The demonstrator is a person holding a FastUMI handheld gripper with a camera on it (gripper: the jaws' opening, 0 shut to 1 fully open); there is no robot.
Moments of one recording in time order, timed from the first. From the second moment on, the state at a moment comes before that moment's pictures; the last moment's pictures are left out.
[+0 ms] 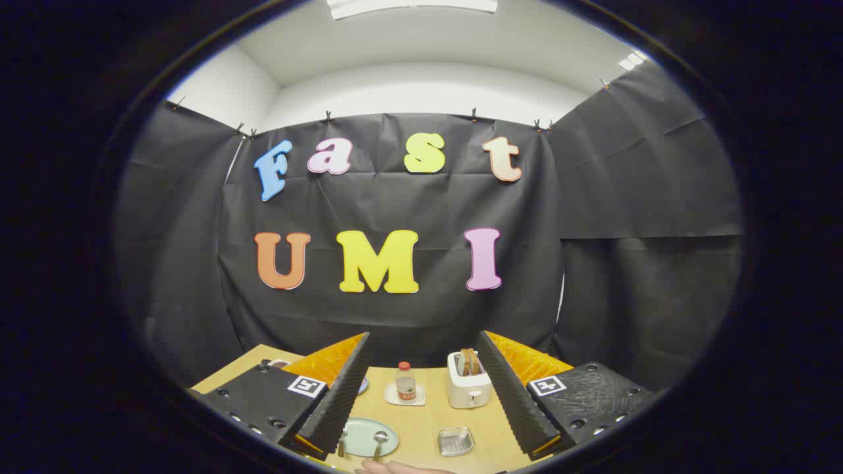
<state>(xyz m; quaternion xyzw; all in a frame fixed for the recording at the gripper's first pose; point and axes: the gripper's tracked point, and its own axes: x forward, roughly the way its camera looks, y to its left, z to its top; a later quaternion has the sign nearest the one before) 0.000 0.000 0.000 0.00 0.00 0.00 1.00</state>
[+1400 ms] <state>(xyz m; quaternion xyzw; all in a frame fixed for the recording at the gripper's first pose) 0.096 0.093 -0.273 -0.09 0.23 0.10 0.96</state>
